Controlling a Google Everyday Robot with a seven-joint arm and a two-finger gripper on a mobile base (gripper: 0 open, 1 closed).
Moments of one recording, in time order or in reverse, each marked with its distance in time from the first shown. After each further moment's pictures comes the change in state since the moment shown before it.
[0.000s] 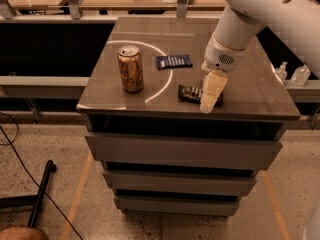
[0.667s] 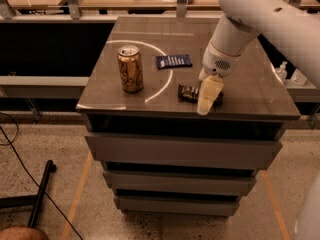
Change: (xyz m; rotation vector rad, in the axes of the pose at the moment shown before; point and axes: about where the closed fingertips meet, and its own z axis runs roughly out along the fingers) arm 0.005 -0.004 0.022 -0.028 0.006 0.021
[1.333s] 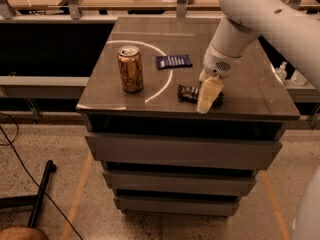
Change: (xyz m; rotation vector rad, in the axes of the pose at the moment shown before) arm 0.004 -0.002 0.006 -0.011 0.002 0.012
